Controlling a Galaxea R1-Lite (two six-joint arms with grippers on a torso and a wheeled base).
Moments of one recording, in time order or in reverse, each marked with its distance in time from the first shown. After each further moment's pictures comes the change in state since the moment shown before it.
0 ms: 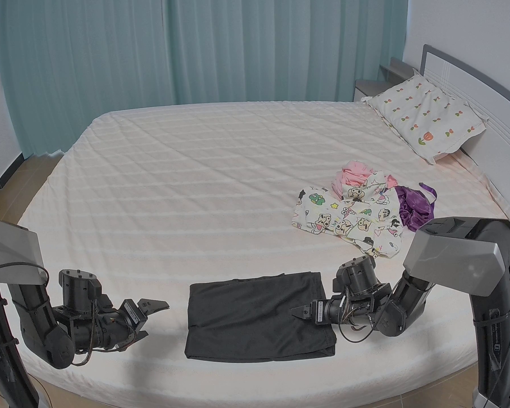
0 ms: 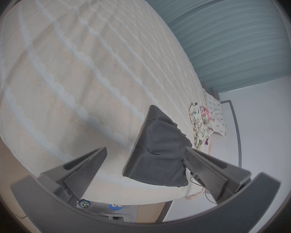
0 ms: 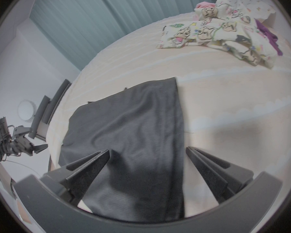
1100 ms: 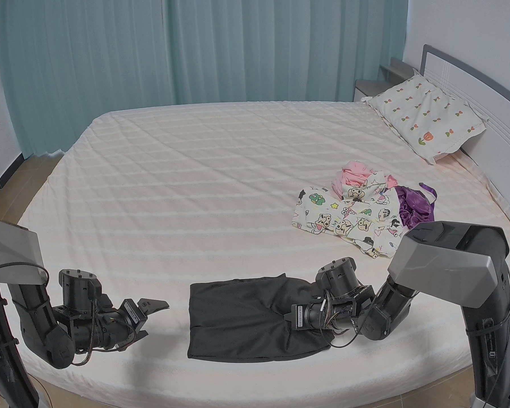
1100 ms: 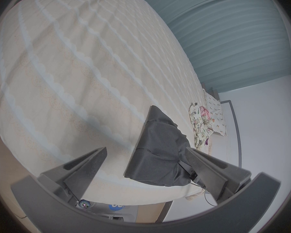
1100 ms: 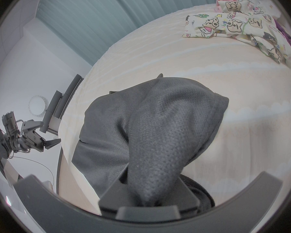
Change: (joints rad) left arm -0.001 0.000 -0.001 0.000 0.001 0.000; right arm 0.081 0.025 -0.090 0.053 0.081 0.036
